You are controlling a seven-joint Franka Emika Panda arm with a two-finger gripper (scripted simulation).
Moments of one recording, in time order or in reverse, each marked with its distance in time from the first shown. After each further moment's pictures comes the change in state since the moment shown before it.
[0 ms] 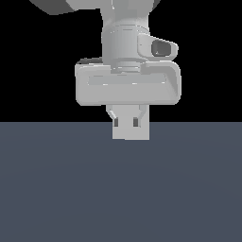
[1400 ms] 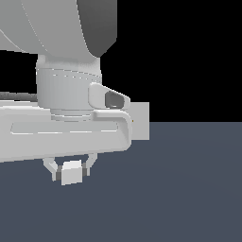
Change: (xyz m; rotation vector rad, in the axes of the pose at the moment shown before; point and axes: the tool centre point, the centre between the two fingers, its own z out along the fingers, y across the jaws) arm -0.073 -0.090 0.071 0.098 -0.003 -0.463
